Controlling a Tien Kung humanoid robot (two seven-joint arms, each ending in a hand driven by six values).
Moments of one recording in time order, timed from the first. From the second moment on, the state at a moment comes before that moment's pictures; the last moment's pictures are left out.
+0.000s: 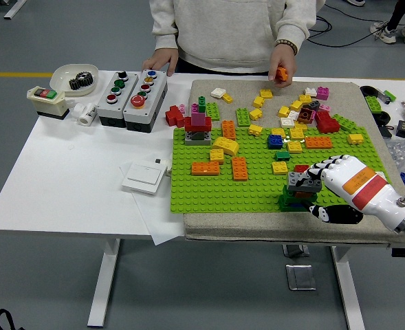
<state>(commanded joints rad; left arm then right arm) -0.26 0.09 -0.52 -0.33 1.14 0.07 0.44 0.29 -0.67 0.86 1.48 -2.09 -0.33 0.29</state>
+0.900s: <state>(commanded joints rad) -0.26 0.09 -0.53 -0.33 1.14 0.07 0.44 0.29 -0.66 0.86 1.47 -2.07 -0.33 0.29</state>
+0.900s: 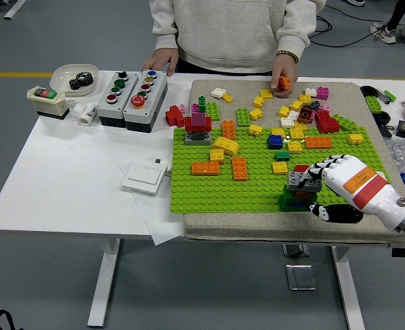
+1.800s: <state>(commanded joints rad) -0.26 0.09 -0.53 -0.33 1.14 0.07 0.44 0.30 -0.66 0.87 1.46 -2.03 -0.33 0.31</state>
